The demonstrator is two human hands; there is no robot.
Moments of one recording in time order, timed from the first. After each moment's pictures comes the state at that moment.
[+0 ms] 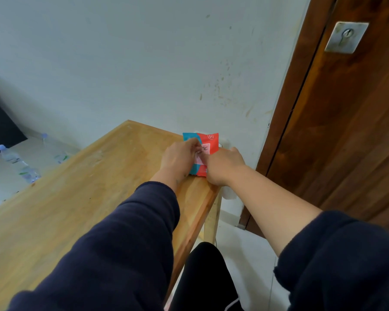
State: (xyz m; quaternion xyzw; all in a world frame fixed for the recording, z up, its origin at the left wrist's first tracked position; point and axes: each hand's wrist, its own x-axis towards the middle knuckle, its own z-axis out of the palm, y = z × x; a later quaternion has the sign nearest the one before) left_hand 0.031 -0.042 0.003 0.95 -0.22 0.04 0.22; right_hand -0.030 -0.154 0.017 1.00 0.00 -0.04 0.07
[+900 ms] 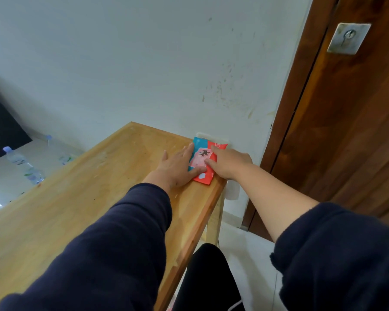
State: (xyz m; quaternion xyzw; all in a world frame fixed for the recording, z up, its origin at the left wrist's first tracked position) left_hand 0.036 -0.020 -0.011 0.96 -0.27 -0.09 0.07; right_hand -0.017 -0.170 0.011 0.98 -0.12 -0.07 -0.11
